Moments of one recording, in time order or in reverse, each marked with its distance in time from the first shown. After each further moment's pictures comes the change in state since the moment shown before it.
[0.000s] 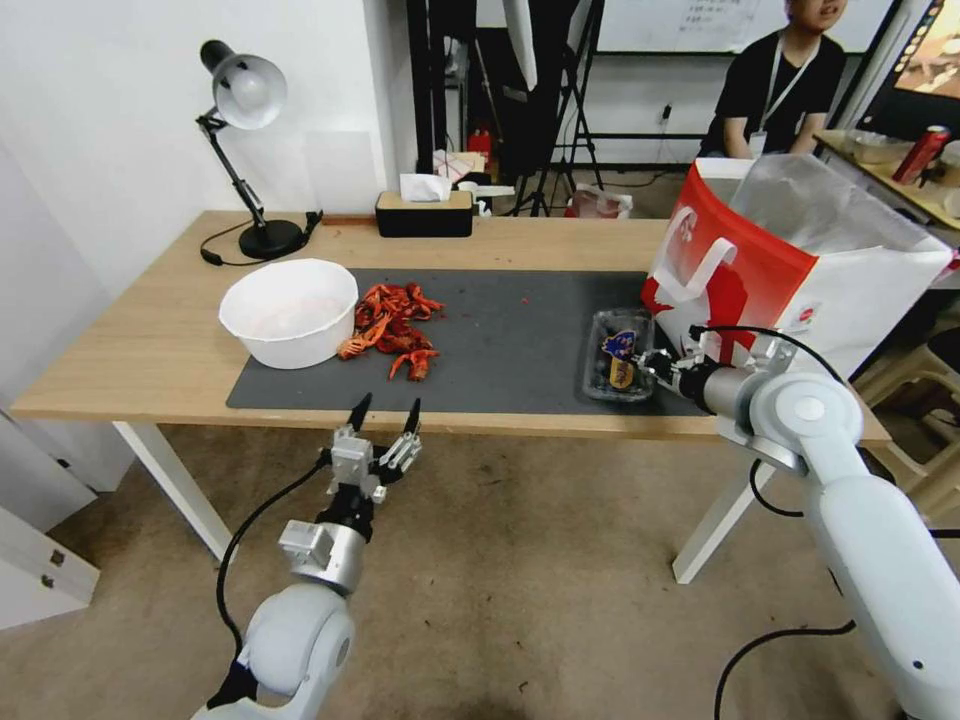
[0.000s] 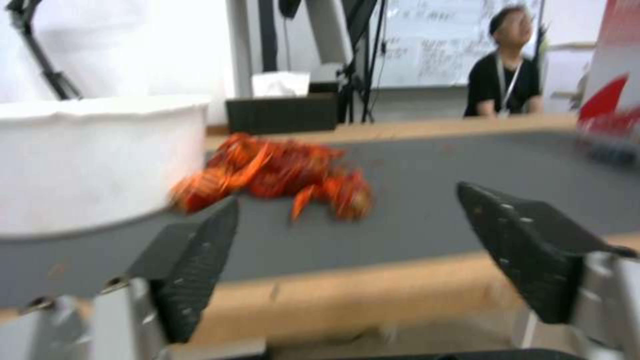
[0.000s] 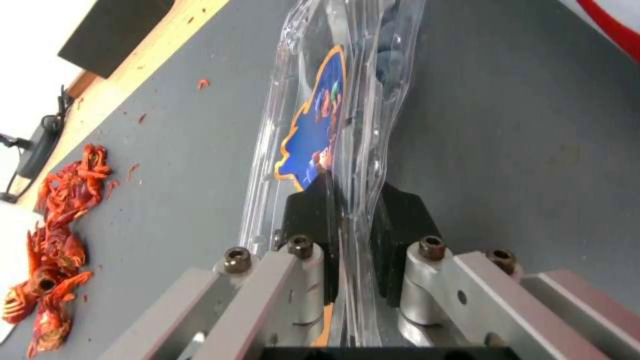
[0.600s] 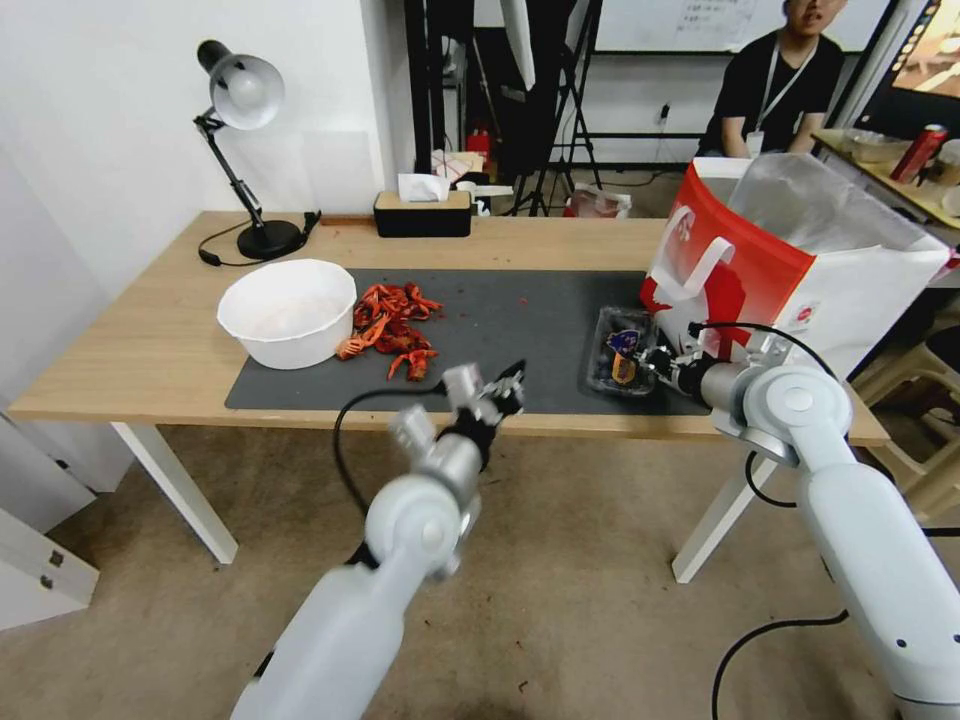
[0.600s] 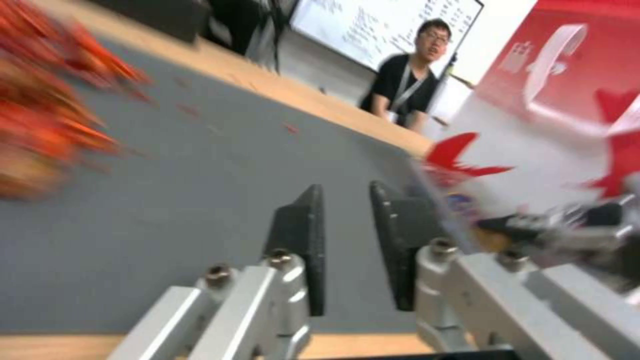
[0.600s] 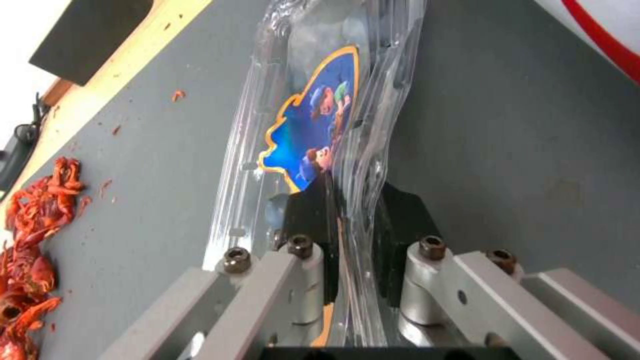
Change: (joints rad) left arm -0.315 -0.020 0.278 0.038 -0.459 0.262 -0.108; right arm 0.050 0.009 -0.030 -0.077 -0.030 0.001 -0.009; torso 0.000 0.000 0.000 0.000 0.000
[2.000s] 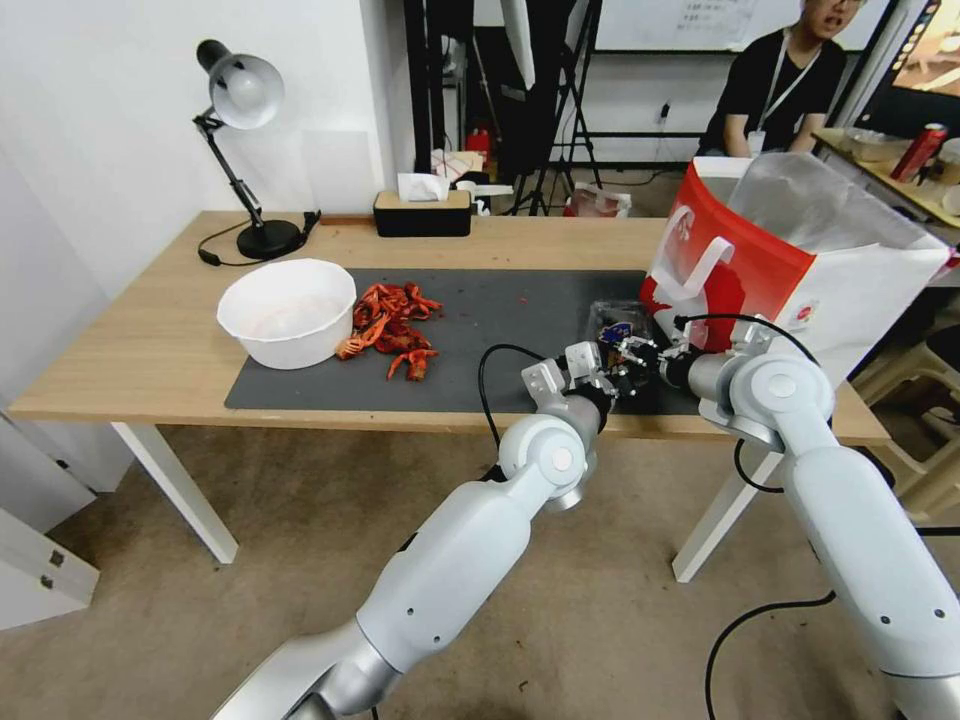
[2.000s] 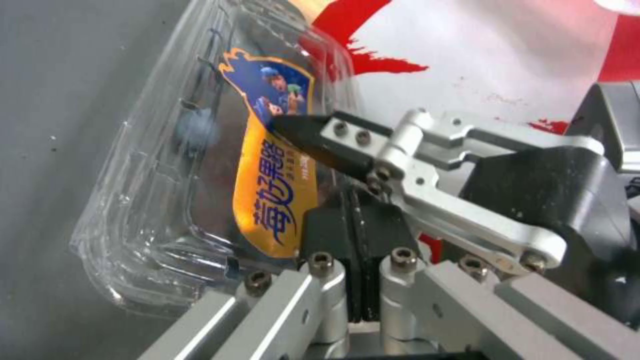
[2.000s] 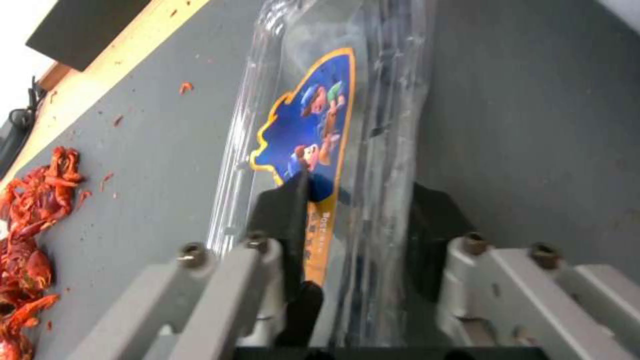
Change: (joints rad) left arm -0.517 -0.282 0.306 0.433 -0.482 0.166 -0.271; right arm 0.061 0.000 -0.051 -0.035 -0.006 -0.005 0.008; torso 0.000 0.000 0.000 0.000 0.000
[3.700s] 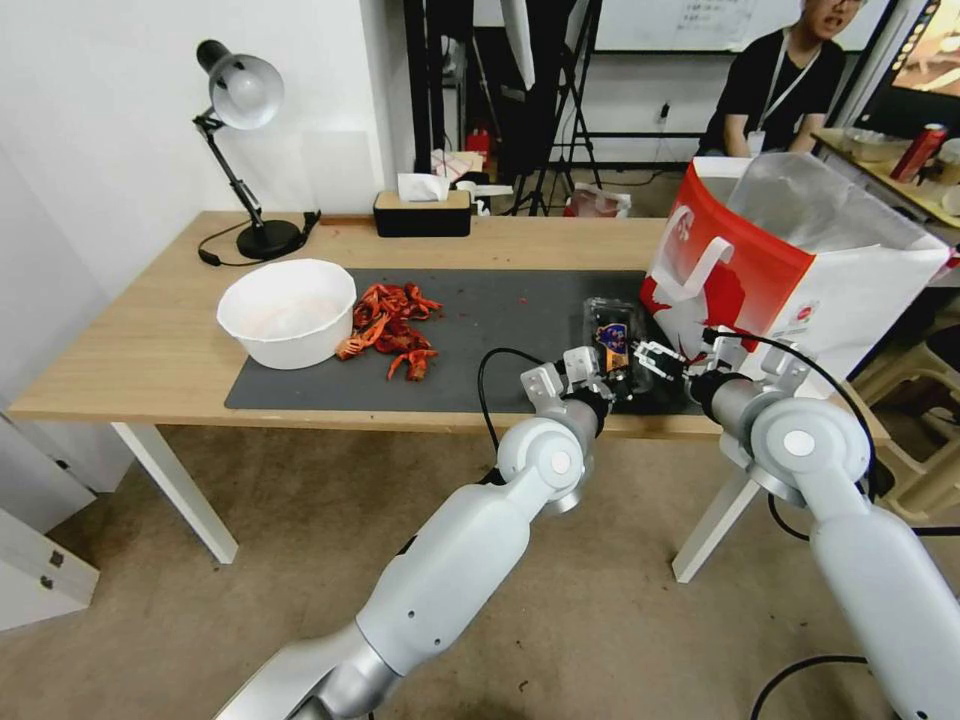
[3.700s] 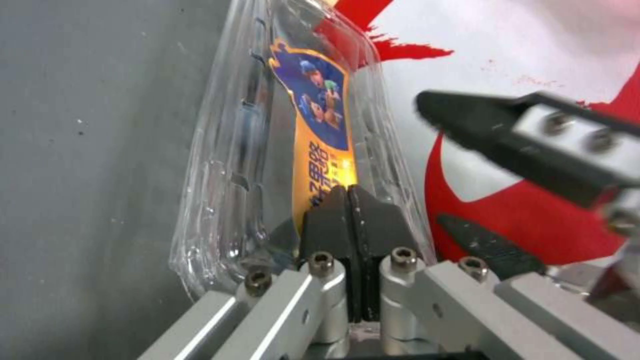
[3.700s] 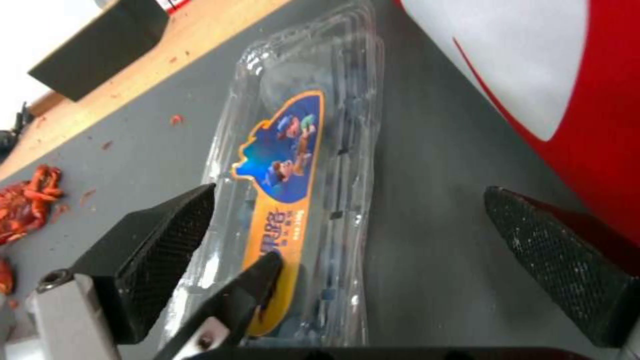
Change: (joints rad) left arm 0.006 -0.002 0.000 0.025 0.030 0.002 0.009; right arm -0.172 -0.024 0.069 0.145 -0.218 0.105 -0.105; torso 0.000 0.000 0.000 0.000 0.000
